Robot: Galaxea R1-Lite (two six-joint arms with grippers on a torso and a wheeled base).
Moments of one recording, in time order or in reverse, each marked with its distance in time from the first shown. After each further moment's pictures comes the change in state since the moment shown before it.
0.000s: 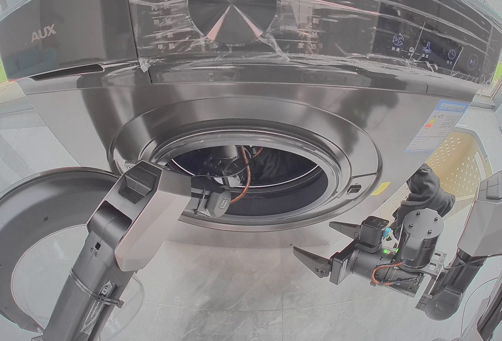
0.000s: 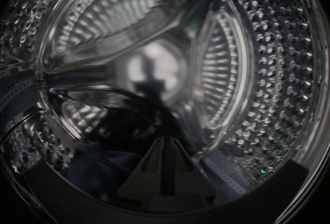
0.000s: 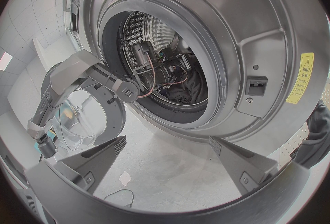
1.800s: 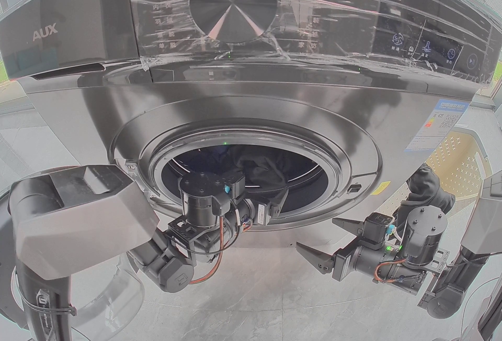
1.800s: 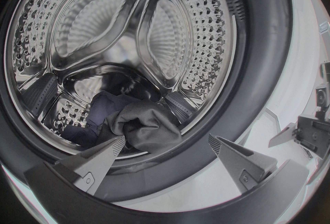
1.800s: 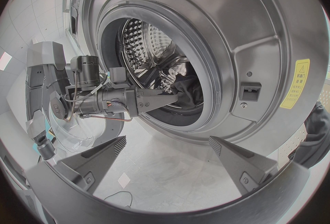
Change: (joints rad) left arm -0.147 -0.447 1.080 -0.297 -0.055 0.150; right arm -0.014 -0.016 0.000 0.000 0.000 -0.001
